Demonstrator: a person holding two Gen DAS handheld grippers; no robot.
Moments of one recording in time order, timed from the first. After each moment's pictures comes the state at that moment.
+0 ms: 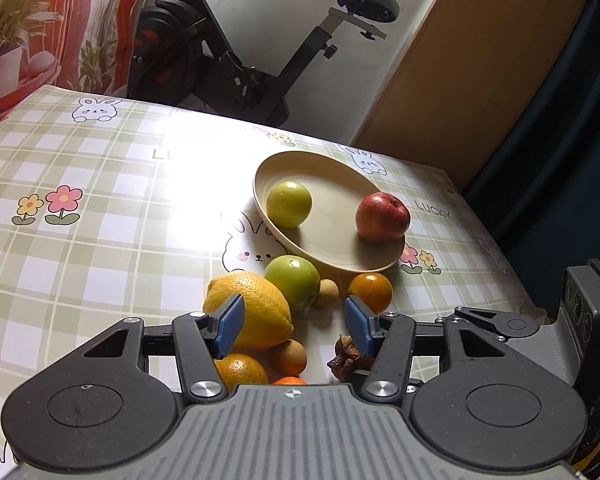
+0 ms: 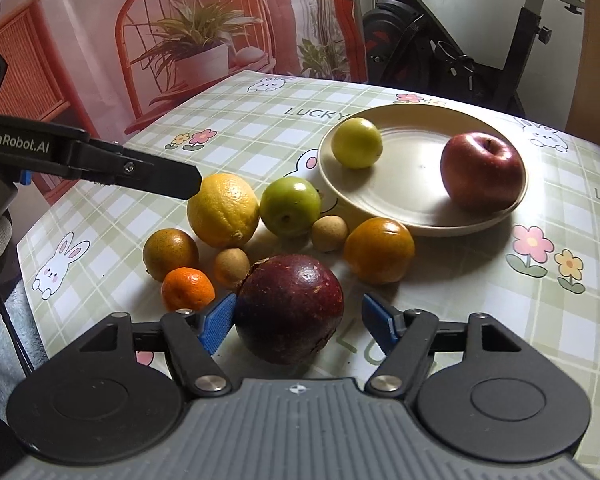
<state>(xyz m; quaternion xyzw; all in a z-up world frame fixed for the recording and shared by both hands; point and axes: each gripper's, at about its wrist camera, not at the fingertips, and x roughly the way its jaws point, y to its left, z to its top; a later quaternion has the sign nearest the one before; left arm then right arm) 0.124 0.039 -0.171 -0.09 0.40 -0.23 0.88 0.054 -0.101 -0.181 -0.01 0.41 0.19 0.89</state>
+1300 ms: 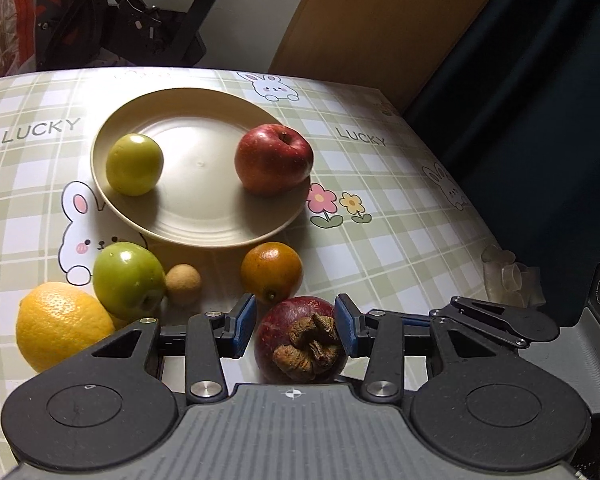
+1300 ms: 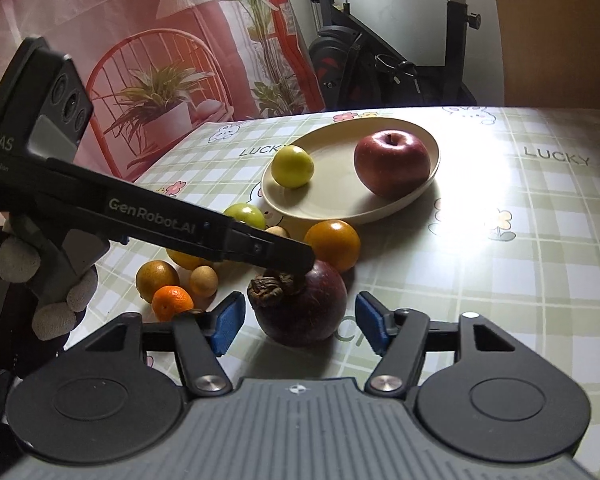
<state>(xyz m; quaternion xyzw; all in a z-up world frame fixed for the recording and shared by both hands) 0.153 -0.070 -0.198 -0.04 0.47 -0.33 0.81 0.016 -0.153 -0.161 0.08 0.38 0.14 0.91</state>
